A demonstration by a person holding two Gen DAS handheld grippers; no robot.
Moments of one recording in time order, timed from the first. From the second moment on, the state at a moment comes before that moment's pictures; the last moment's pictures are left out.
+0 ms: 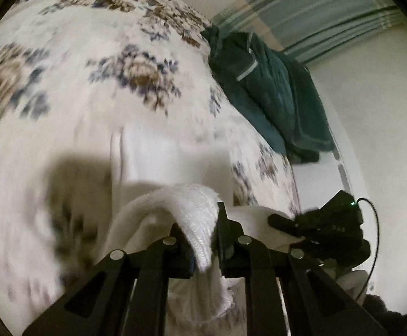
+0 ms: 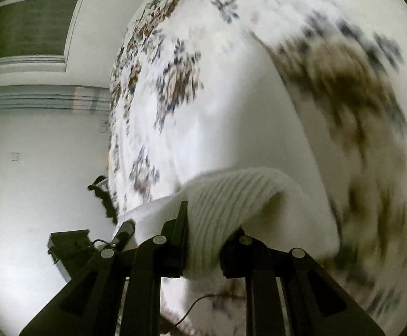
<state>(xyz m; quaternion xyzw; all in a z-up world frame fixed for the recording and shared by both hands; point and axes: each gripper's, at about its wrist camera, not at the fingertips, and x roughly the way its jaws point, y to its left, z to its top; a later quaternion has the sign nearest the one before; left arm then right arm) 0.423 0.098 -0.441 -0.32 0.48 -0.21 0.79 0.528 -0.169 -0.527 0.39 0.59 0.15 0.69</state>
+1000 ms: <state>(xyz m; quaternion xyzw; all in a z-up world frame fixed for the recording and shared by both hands) 0.566 0.067 -0.503 -0.12 0.52 -0.12 0.84 0.659 -0.183 -0.551 0.17 0.57 0.09 0.80</state>
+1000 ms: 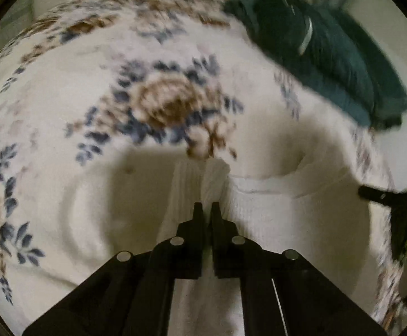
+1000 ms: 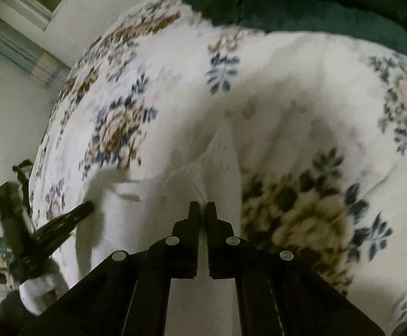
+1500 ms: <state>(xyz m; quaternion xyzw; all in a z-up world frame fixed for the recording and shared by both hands) 0.591 0.117 -0.555 -0.26 0.58 -0.11 0.77 0.702 -0.185 -0.595 0.16 0.62 0.05 0.76</state>
